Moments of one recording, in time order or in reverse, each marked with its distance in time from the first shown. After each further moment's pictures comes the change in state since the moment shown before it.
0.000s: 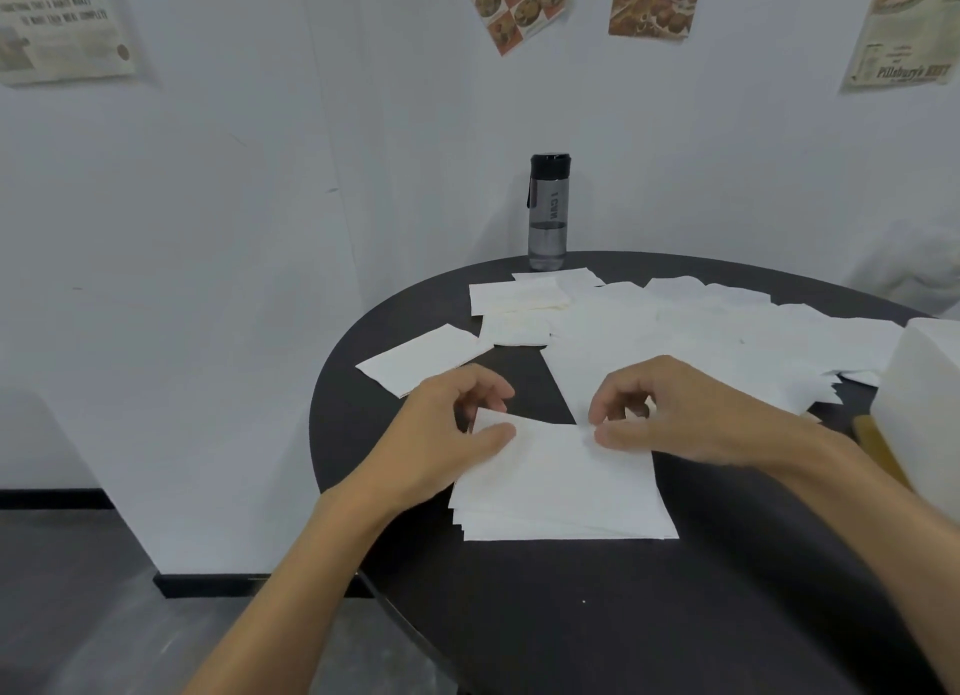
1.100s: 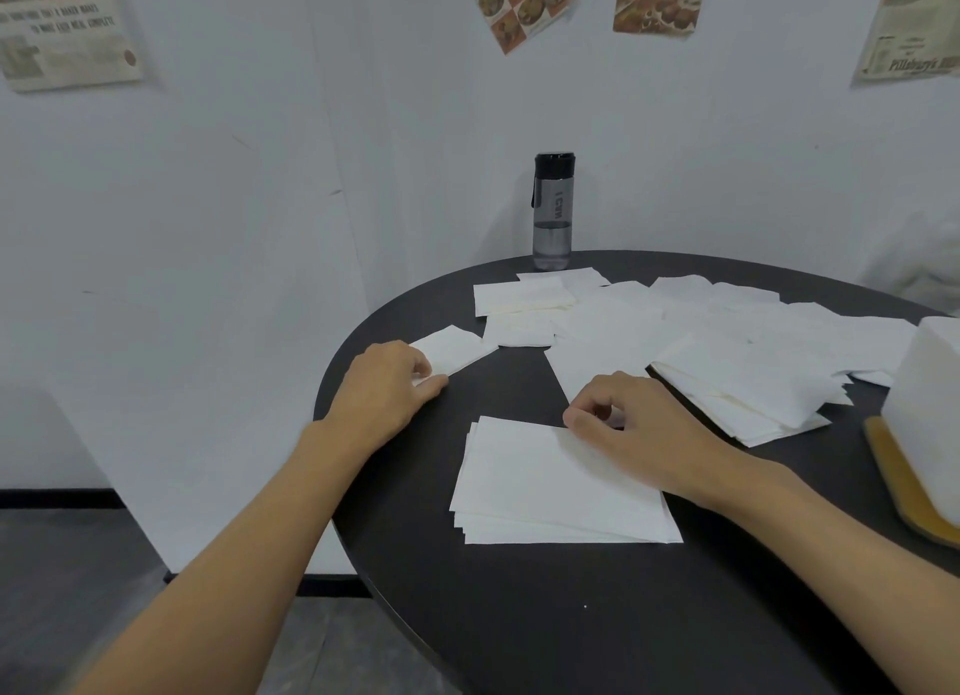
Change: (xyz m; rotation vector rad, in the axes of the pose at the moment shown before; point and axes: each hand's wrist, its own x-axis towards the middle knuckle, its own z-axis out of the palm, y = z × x) left_hand 0.053 -0.057 -0.039 0.667 0.144 -0.168; right_hand 0.010 -0.003 0.042 0.008 0.228 -0.042
